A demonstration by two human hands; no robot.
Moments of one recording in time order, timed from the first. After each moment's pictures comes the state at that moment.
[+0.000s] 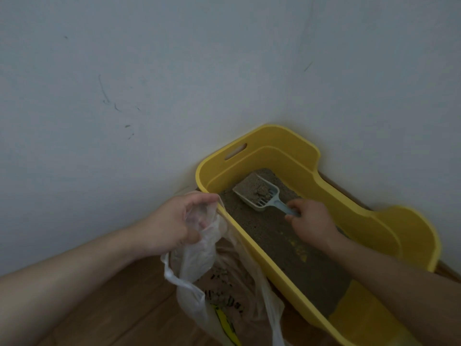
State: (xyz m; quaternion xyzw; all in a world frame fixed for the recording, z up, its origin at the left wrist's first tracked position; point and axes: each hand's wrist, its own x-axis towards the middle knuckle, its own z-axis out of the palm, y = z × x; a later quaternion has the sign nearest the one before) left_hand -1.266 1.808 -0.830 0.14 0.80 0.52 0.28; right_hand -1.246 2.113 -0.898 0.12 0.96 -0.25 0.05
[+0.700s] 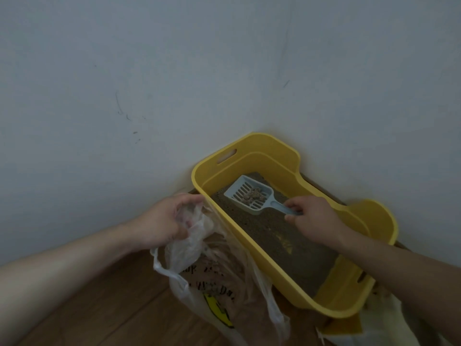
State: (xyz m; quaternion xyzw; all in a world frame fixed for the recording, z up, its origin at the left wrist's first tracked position) left_hand -1.247 1.797 -0.815 0.13 0.84 0.45 0.27; right_hand -1.202 2.117 -0.831 0.08 0.97 -0.23 0.06
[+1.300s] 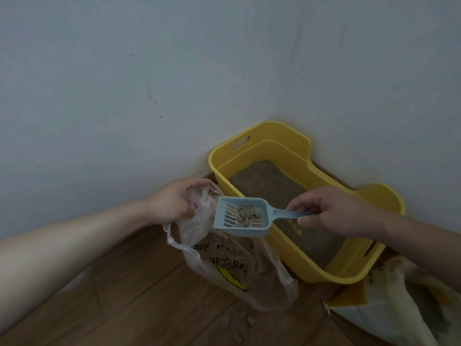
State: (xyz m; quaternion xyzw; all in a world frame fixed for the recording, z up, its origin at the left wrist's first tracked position) left_hand -1.236 1.775 -0.810 0.13 0.89 0.37 0.24; right_hand -1.151 2.100 -0.771 -0.05 0.93 -0.32 0.19
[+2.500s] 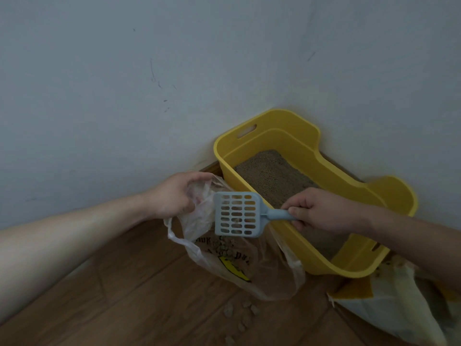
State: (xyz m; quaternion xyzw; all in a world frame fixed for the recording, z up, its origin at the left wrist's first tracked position) left_hand -1.234 1.764 -0.822 0.13 0.87 0.39 0.26; right_hand -1.165 2.080 -0.802 -0.09 0.92 -0.28 0.27
